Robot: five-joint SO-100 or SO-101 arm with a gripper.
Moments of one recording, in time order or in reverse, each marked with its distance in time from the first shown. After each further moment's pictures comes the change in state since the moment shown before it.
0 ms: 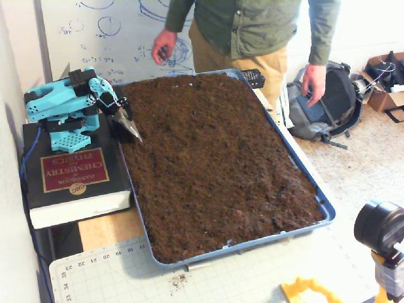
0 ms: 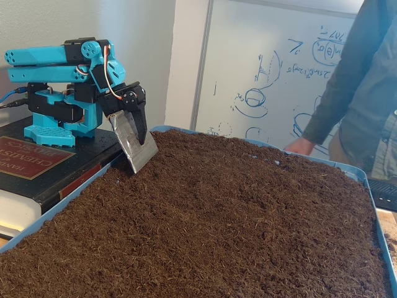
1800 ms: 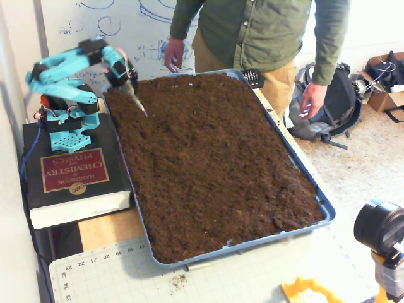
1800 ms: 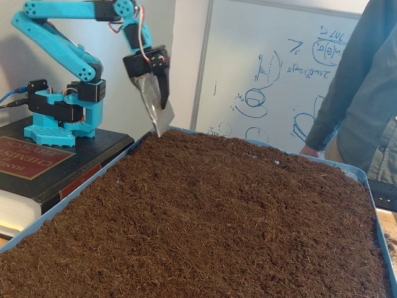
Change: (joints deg) arm -13.7 -49.5 -42.5 1.0 12.0
